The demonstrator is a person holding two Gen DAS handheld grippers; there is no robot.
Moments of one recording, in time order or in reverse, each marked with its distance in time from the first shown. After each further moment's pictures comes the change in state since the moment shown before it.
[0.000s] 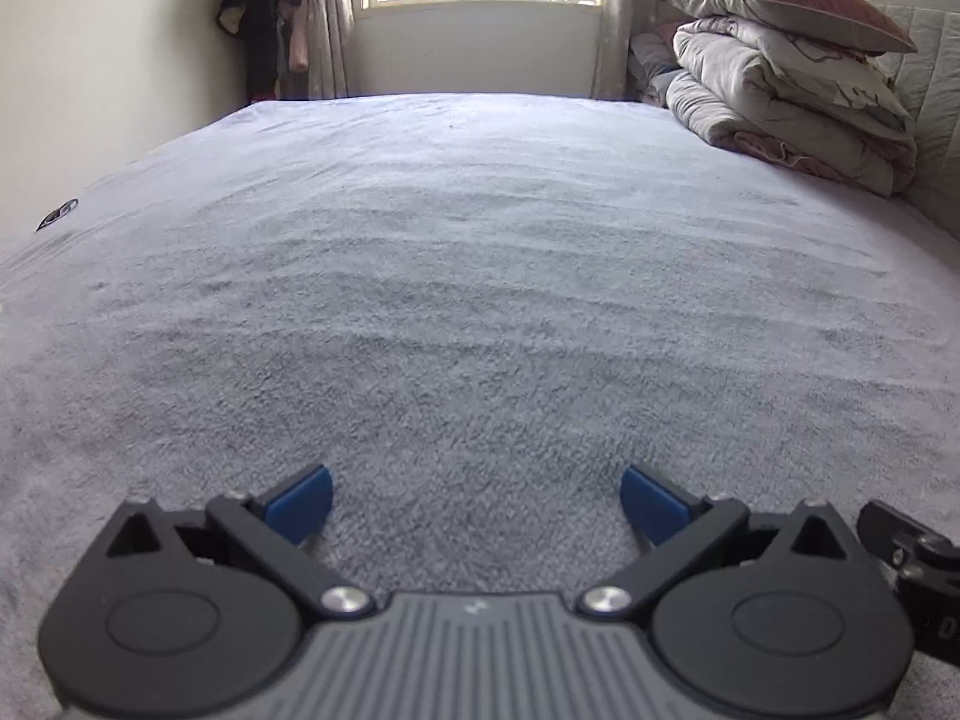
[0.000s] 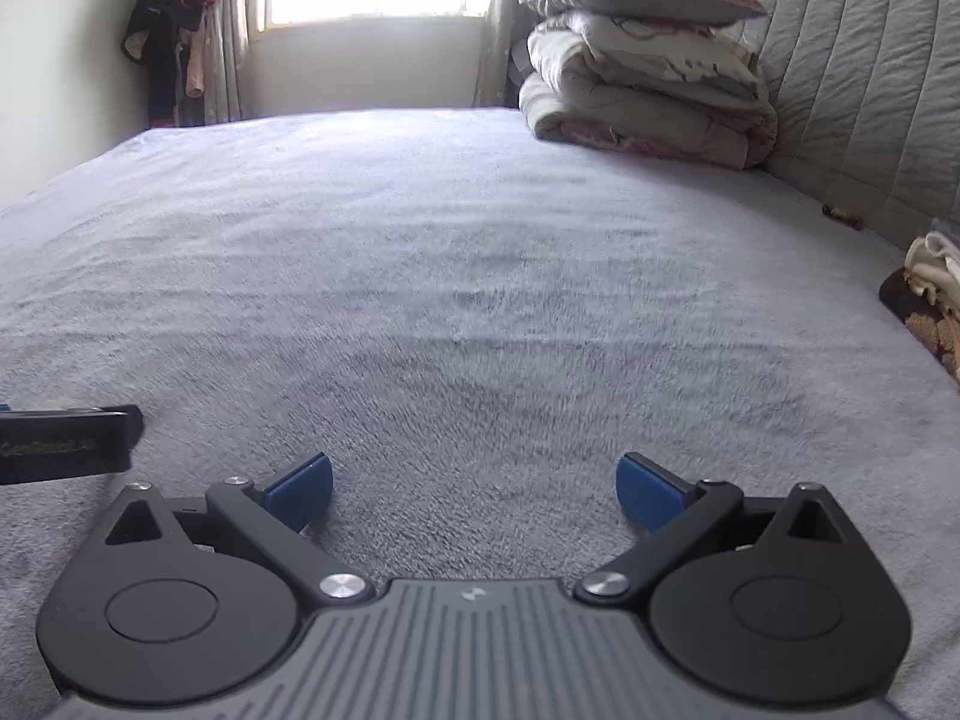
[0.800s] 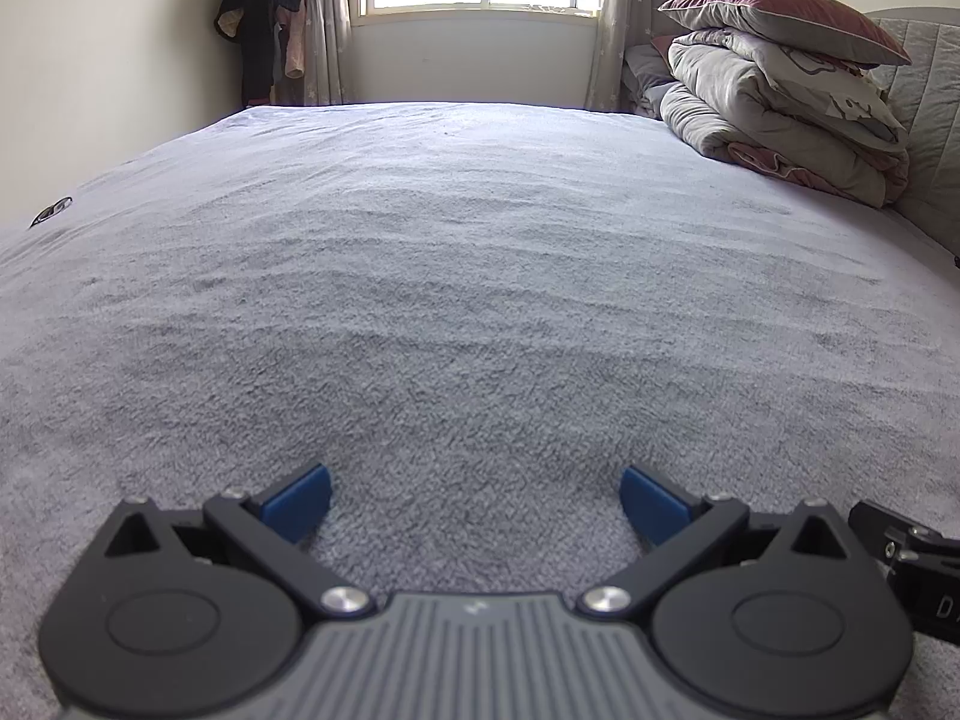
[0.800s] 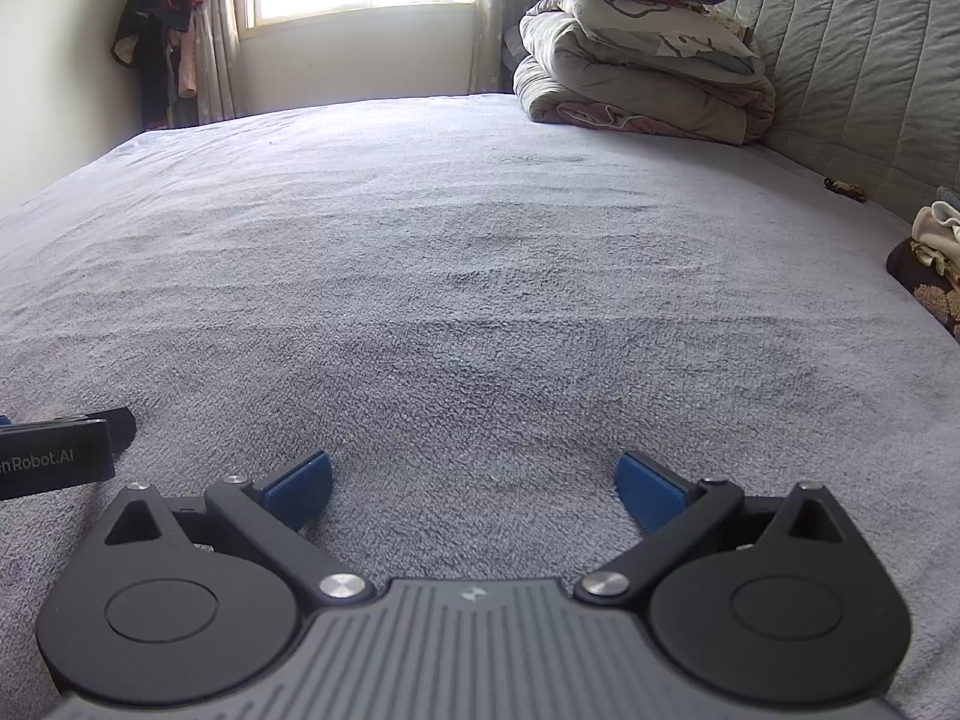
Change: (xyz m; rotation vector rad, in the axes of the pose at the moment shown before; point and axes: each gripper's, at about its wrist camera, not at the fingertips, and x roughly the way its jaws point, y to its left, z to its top) left arm 0.004 0.004 -0.005 -0.031 -0.009 -0.022; right arm 0.006 -0.003 -0.003 0.024 0.011 0.014
